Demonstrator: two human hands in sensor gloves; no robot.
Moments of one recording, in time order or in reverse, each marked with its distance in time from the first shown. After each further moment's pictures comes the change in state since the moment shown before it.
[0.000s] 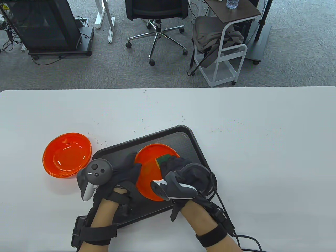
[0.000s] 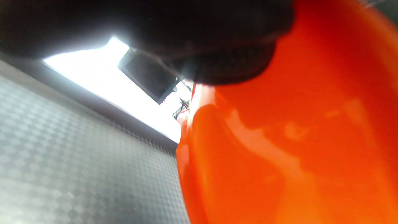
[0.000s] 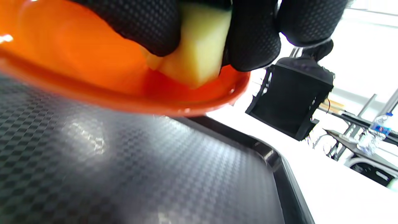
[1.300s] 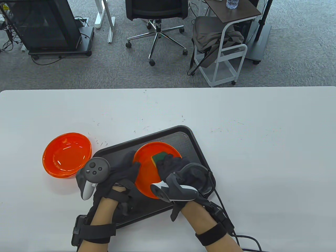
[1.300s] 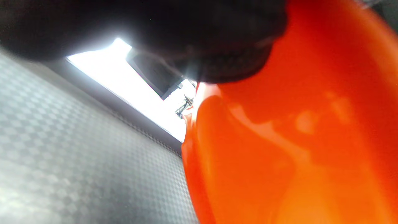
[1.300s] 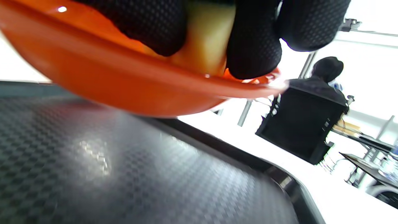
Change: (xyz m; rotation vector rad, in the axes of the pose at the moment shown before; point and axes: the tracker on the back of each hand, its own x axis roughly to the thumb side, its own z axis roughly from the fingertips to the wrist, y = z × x) left_hand -0.006 -0.001 -0.001 0.002 0.036 0.074; right_hand 0.004 0.001 0.001 -0.126 -0.060 -0.026
